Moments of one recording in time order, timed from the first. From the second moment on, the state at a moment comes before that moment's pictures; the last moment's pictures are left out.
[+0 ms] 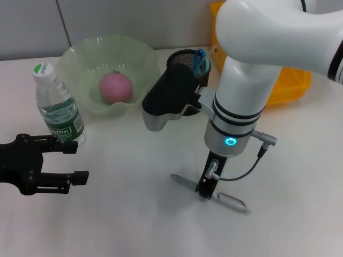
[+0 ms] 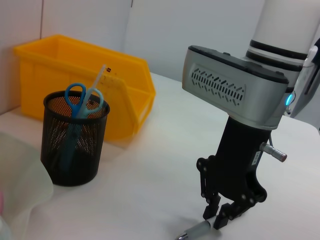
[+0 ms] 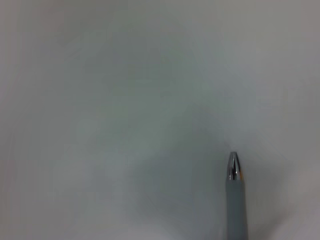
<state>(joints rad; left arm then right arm) -0.49 -2.03 0.68 0.95 2.14 1.86 -1.55 1.02 2.09 -1.86 -0.85 -2.43 -1.43 2.81</state>
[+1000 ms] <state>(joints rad) -0.47 -2.03 0.64 0.95 2.07 1.85 -1.54 0.75 2.08 -1.51 -1.27 -2.46 -1.47 2.60</state>
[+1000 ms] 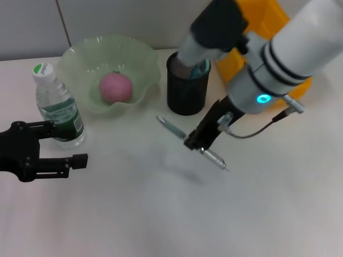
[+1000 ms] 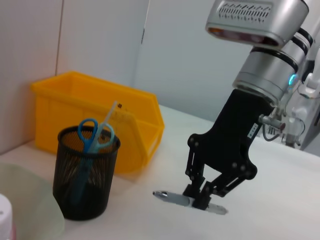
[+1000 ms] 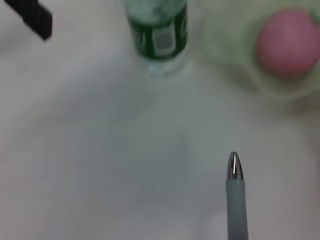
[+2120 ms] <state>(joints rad) -0.51 -2.07 0.66 0.66 1.69 1.89 -1.45 0.41 2.08 -1.16 -1.17 -1.62 -1.58 1.73</state>
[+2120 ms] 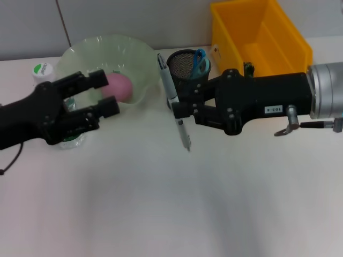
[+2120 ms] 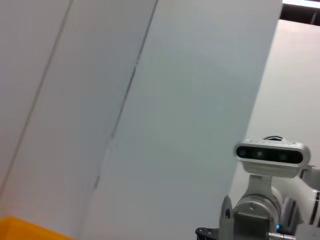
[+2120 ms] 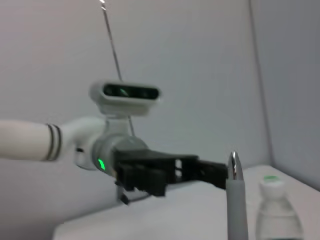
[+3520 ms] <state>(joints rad) -0.56 -2.07 0.84 0.53 1.55 1.88 -1.33 0.48 2.08 -1.18 -0.98 -1.54 -1.65 1.64</state>
